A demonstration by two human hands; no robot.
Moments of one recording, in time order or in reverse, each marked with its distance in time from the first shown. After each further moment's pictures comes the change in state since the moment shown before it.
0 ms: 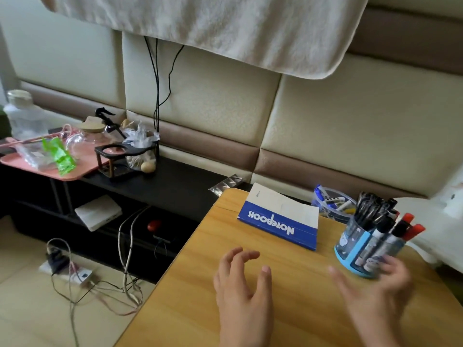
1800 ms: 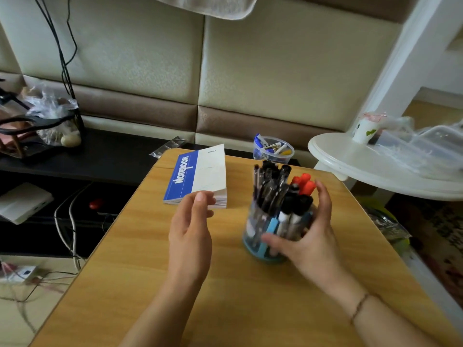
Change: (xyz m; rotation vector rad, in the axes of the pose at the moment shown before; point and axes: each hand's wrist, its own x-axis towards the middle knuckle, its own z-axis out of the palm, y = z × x) left_hand -0.017 0.023 -0.008 -0.301 -0.254 0.069; right_hand -0.051 -0.024 -0.093 0.239 -0.490 -0.057
